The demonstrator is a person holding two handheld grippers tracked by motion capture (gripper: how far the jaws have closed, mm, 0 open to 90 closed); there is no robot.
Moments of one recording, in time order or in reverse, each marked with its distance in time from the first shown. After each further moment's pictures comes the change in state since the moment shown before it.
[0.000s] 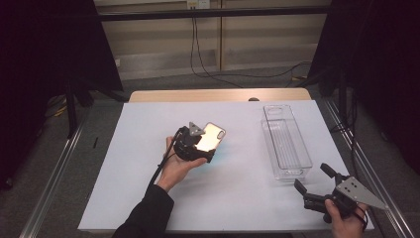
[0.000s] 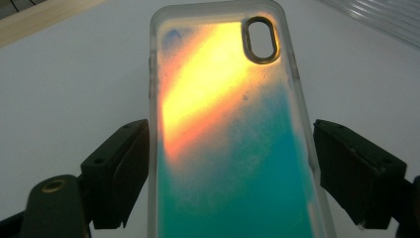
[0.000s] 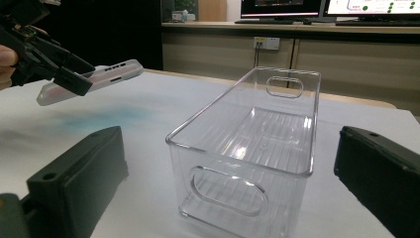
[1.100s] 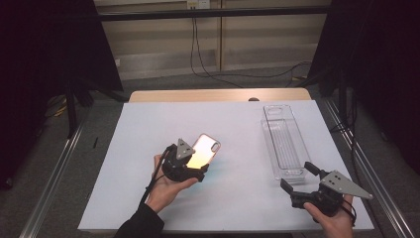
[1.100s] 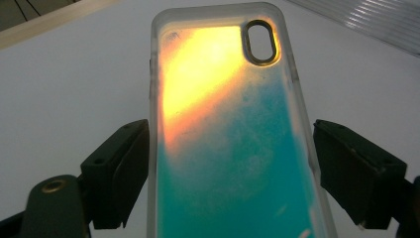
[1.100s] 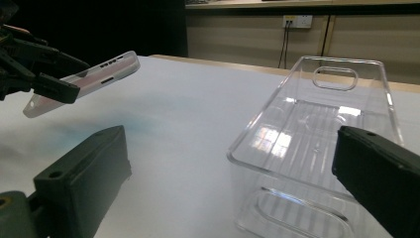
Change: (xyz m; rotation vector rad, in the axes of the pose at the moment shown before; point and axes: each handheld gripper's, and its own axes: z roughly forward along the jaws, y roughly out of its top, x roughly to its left) left arm -0.024 -0.040 -0.050 -0.087 0.005 0.021; right arm 0.027 0.018 0.019 0.082 0.095 0.044
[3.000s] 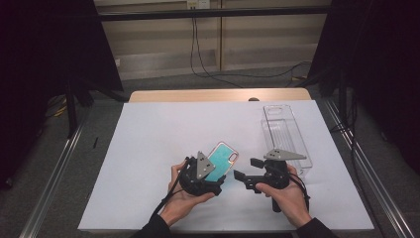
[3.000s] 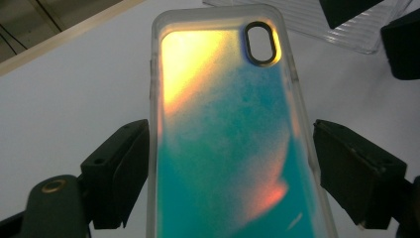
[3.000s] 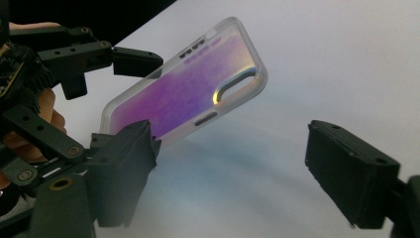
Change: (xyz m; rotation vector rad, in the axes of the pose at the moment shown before) left arm -0.054 -0.002 0.012 -0.057 -0.004 0.120; right arm 0.058 0.029 0.100 0.321 0.230 0.170
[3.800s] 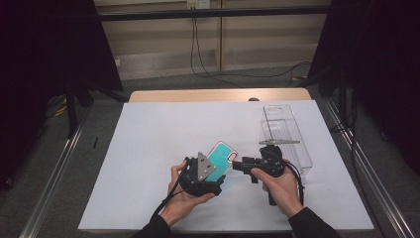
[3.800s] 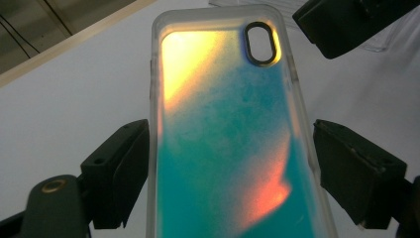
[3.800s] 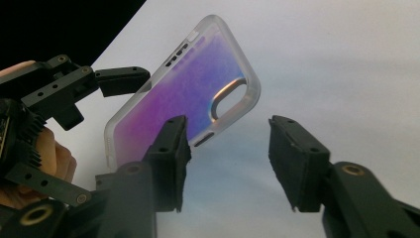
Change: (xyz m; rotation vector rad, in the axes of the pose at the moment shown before) left arm -0.001 -0.002 0.000 -0.008 0.037 0.013; right arm -0.005 0.027 0.014 0.128 0.003 0.178
